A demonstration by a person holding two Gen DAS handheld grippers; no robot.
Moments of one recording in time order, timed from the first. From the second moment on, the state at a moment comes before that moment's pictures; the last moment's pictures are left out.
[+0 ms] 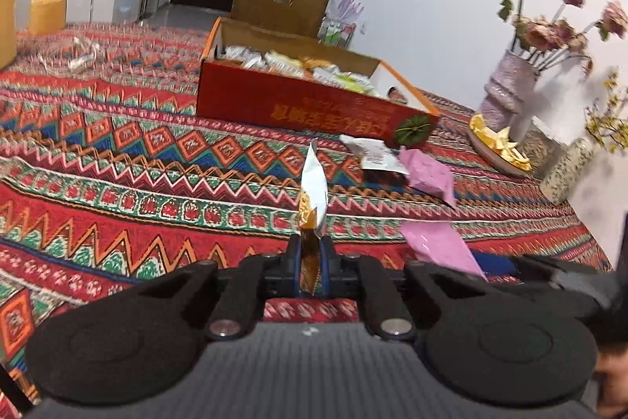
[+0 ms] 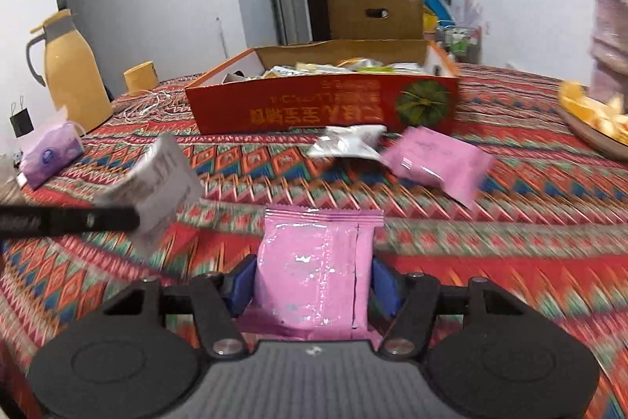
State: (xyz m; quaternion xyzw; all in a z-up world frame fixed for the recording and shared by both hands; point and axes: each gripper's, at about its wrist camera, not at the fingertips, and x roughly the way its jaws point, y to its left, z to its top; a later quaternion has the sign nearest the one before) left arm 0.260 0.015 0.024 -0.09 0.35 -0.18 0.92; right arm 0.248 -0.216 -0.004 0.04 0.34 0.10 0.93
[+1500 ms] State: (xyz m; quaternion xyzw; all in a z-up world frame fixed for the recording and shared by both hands) left arm 0.571 -0.014 0.066 0.02 0.31 -0.13 0.94; right arm 0.506 -0.279 0.038 -0.01 0.29 0.09 0.95
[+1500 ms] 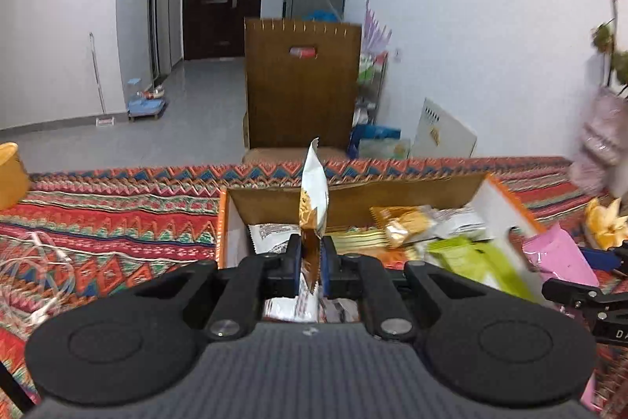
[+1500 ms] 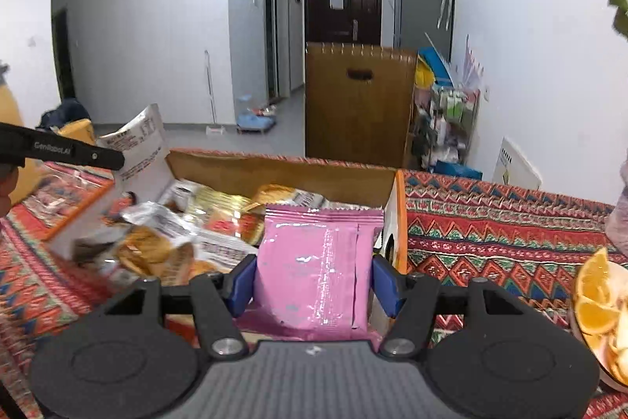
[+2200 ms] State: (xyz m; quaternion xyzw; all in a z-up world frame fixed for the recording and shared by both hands) left arm 0.522 -0.001 0.106 -0.01 0.29 -0.16 0.94; right arm 0.488 -0.307 0.087 -0.01 0.22 0.06 0.97
